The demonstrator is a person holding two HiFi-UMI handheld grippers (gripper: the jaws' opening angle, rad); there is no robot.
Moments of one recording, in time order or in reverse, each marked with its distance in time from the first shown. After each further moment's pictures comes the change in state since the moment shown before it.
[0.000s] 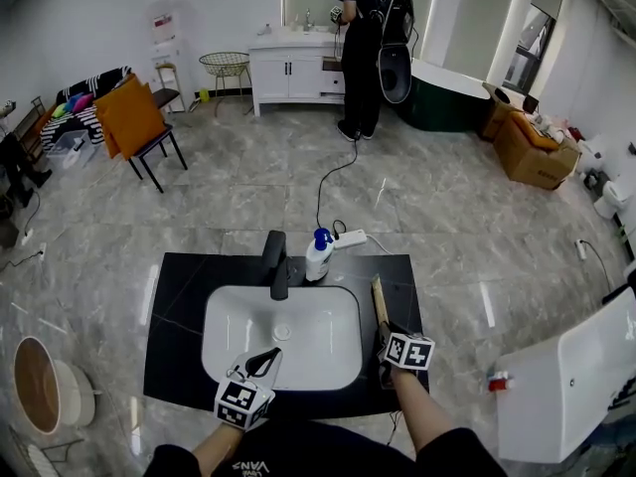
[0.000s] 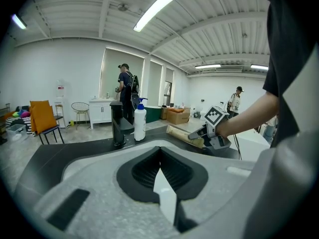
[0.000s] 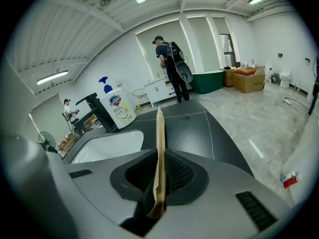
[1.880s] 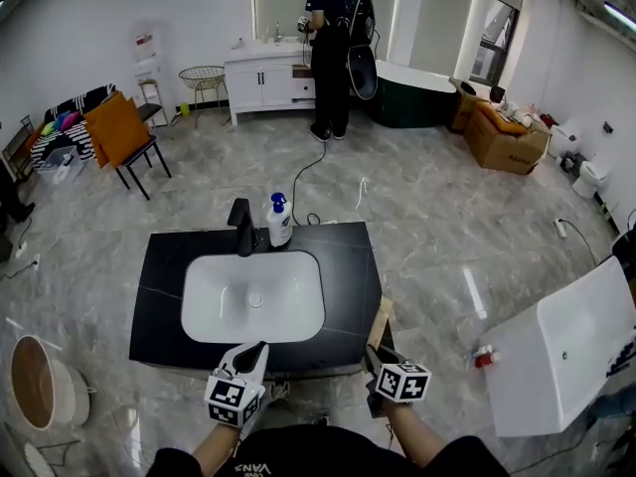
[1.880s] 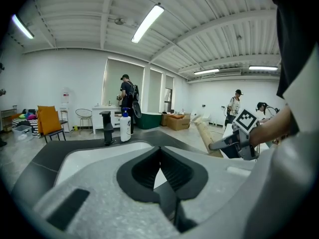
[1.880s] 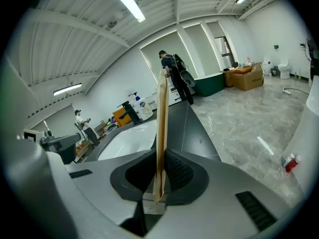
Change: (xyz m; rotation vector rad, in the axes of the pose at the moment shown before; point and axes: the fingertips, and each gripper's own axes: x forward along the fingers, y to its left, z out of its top) left arm -0.078 -0.135 0.002 -0.010 -0.078 0.043; right arm -0.215 0.002 -0.107 0.042 -0.084 0.129
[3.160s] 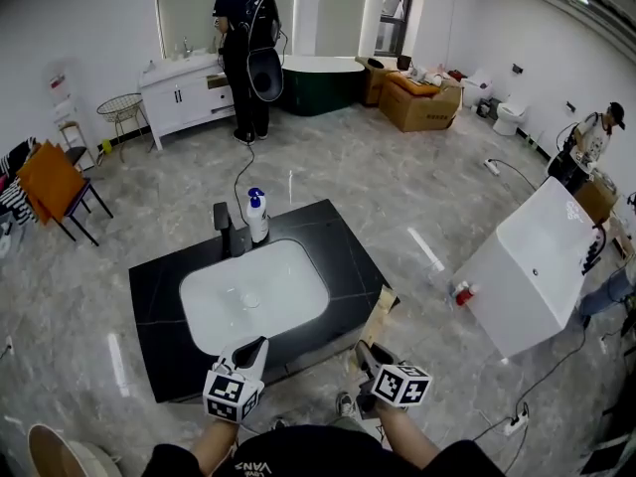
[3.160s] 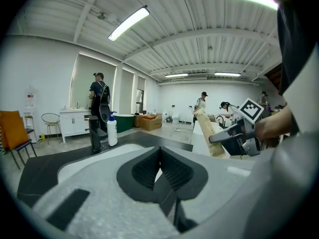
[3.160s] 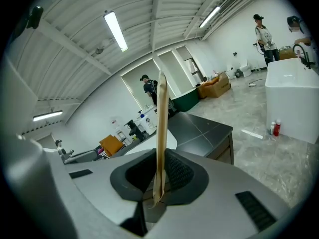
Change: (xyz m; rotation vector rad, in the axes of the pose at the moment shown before) left arm -0.062 0.062 -0.008 0.131 -0.016 -0.374; right arm -0.057 0.153 -0.055 0.249 -0.300 -0.196
